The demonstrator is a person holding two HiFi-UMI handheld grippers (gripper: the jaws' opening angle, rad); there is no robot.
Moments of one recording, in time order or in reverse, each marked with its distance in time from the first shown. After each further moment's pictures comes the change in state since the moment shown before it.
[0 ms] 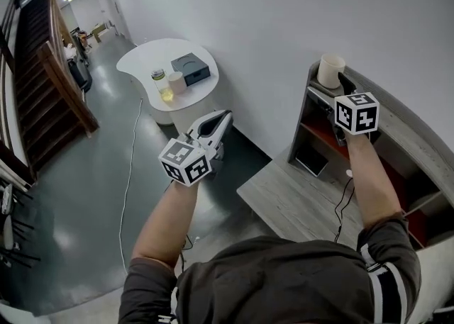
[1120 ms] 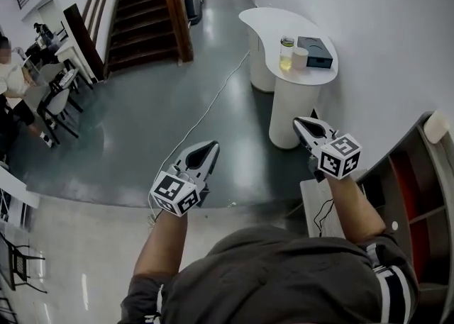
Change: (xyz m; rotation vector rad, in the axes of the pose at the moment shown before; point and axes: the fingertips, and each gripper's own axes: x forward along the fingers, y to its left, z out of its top) left arm -0.373 0.010 -0.021 0.100 0.108 0.687; right arm 0.037 0.447 -0.038 0.095 -0.092 0.984
